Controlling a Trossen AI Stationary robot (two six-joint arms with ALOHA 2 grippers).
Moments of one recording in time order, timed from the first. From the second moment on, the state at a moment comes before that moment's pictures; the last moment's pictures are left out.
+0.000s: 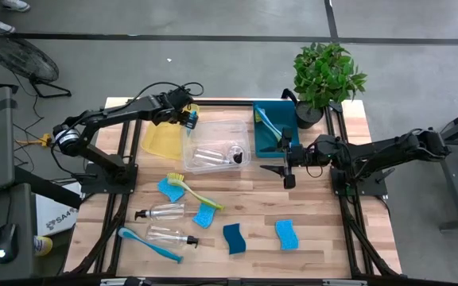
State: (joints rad) left arm 0.63 1.44 1.03 -0.68 -0.36 -0.50; right arm 0.02 1.02 0.53 0.51 0.00 -0.13
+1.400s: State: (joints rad) left arm 0.63 1.43 1.03 -0.60 -0.39 -0.42; right arm 0.02 1.03 0.53 0.44 0.00 -0.13
